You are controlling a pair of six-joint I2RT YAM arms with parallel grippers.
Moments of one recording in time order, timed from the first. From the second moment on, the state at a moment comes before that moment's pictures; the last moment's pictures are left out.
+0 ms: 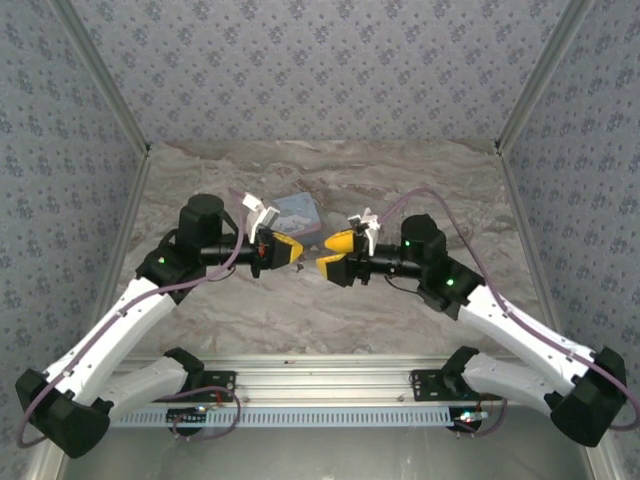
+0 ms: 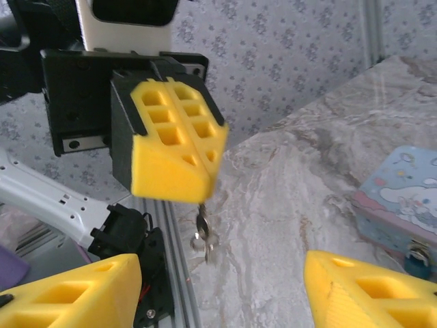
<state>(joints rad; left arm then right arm) -0.58 0.99 0.99 -0.44 0.75 -0.22 0.74 0.97 0.79 0.00 -0.57 0.29</state>
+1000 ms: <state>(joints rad) -0.58 1.15 1.18 -0.71 0.90 -0.01 0.75 1.17 0.86 -0.02 -0.80 0.32</state>
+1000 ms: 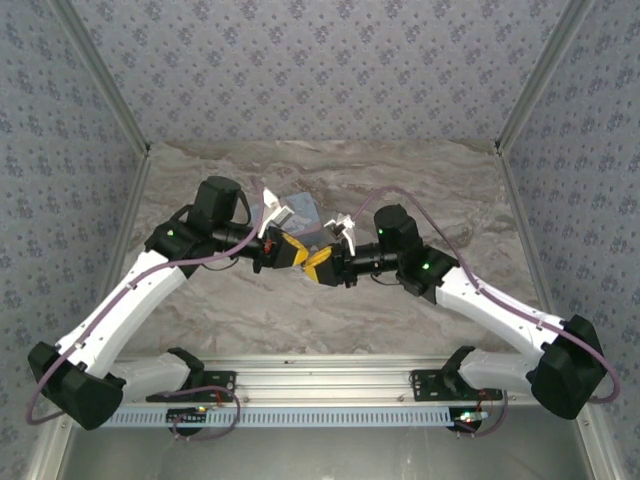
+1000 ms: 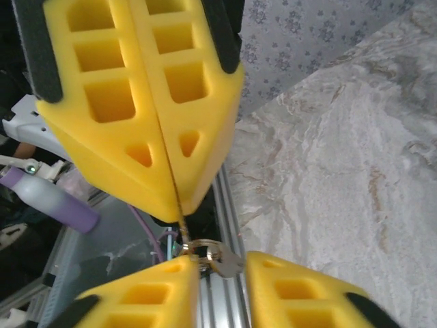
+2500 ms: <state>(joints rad) -0.58 1.18 1.19 -0.77 0.95 0.03 0.75 1.18 0.88 -0.01 -0.84 0.30</state>
